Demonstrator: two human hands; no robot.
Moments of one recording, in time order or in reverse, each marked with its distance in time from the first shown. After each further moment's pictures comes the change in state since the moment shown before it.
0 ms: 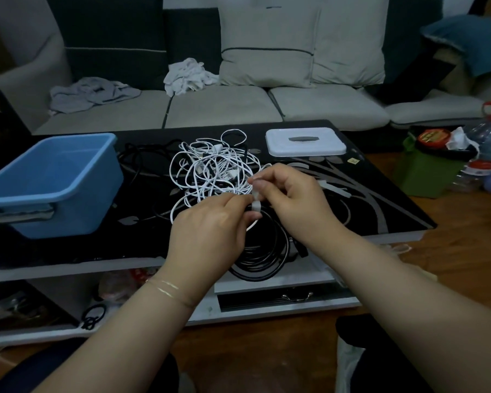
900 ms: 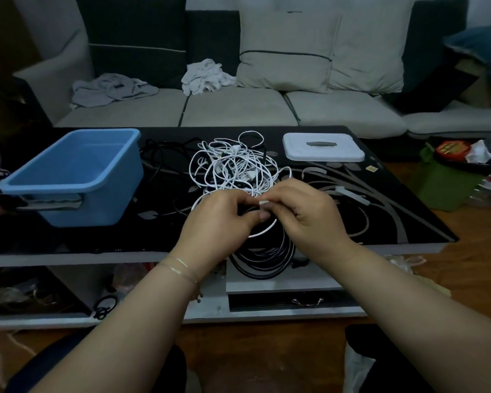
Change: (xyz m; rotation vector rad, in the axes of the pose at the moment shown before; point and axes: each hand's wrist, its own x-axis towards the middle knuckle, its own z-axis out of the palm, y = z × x) left_hand 0.011 -0.025 -0.009 -0.459 -0.328 -0.455; right_hand -0.008 0.008 0.016 -0.304 0.001 -0.483
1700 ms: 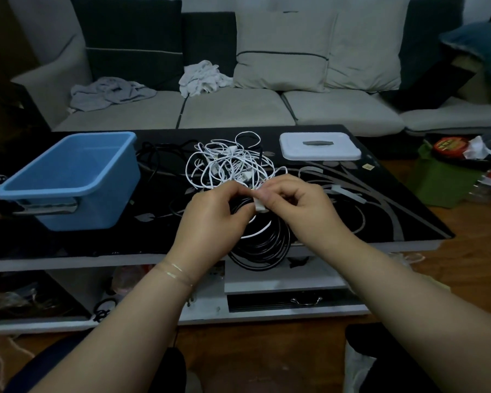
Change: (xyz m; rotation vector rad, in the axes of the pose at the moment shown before) left_hand -0.002 0.001 0.004 -0.072 0.149 0.096; right_hand 0.008 -0.007 -0.007 0.501 -0.052 0.414
